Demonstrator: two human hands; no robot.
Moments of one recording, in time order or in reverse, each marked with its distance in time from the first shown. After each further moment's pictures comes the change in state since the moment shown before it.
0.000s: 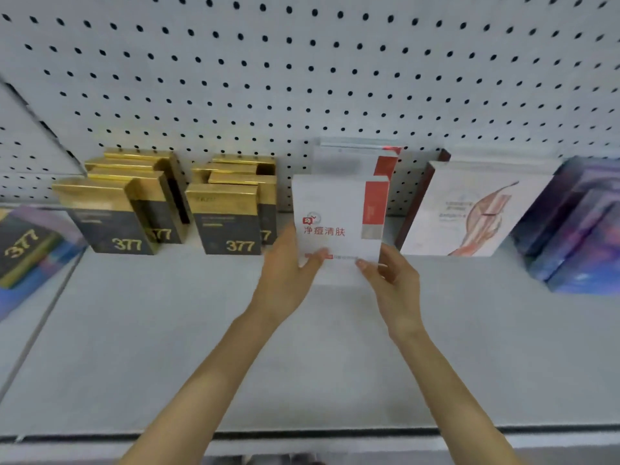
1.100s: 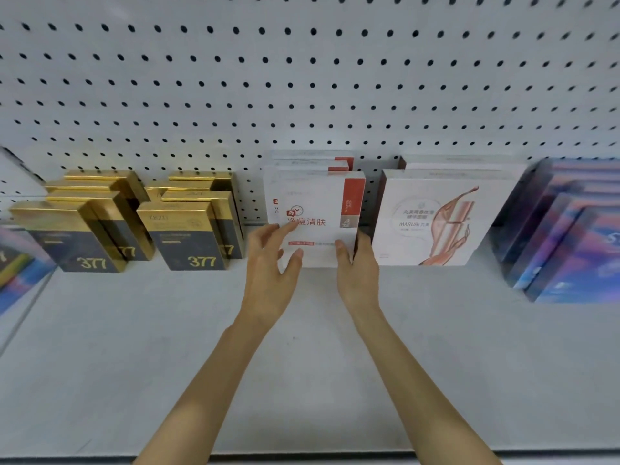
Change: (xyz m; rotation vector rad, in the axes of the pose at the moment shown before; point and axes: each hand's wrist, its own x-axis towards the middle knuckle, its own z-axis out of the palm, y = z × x) left_hand 0.014 0.004 0.047 0.115 0.187 0.167; right_hand 0.054 0.006 0.003 -0.158 0.043 0.059
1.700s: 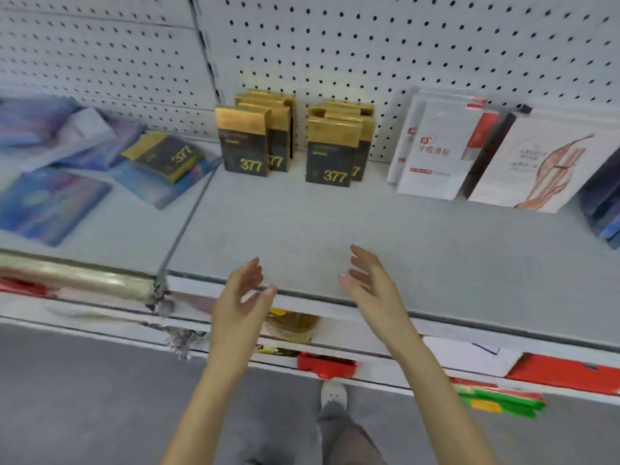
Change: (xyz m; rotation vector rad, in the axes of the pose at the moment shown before) left_hand -0.237 -0.069 -0.224 -0.294 0.193 -0.357; right_hand -0.251 -0.017 0.062 0.029 -0.500 -0.048
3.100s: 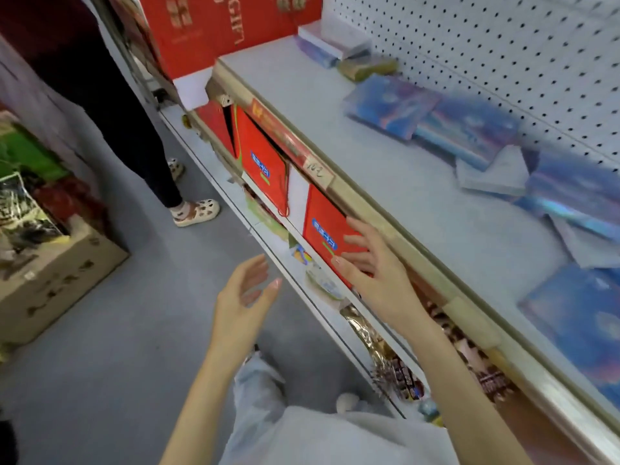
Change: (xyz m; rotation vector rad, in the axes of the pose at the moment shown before) left_hand 0.102 -0.135 -0.714 -0.035 0.663 -0.201; right_hand 0.061 -0.232 0.771 -0.113 -0.781 -0.278
